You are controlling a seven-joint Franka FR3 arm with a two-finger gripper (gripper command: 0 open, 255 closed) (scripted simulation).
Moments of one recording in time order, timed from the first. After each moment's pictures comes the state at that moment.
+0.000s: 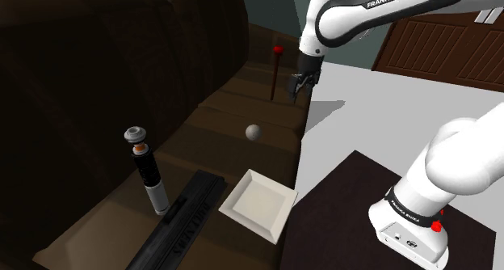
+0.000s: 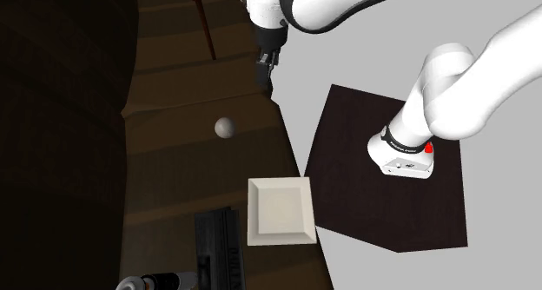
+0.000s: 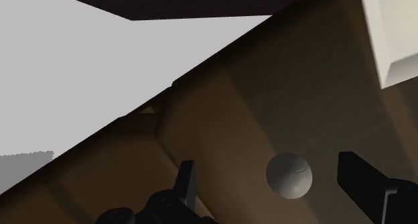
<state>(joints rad) 0.04 -0.37 0.05 -2.42 0.06 2.07 0.02</state>
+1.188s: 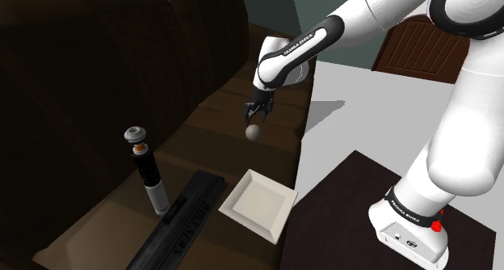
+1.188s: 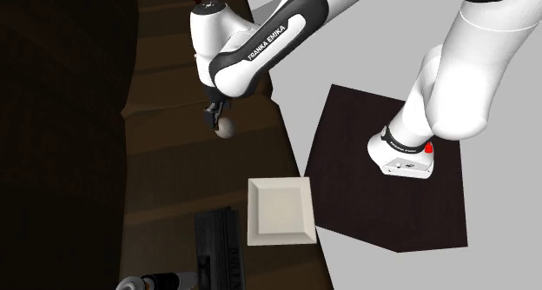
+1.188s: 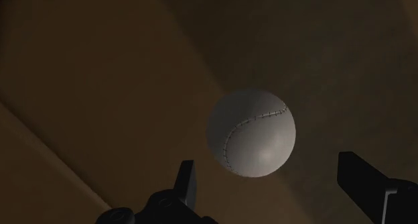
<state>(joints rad) 0.10 0.23 0.09 -2.17 0.20 2.46 0.03</state>
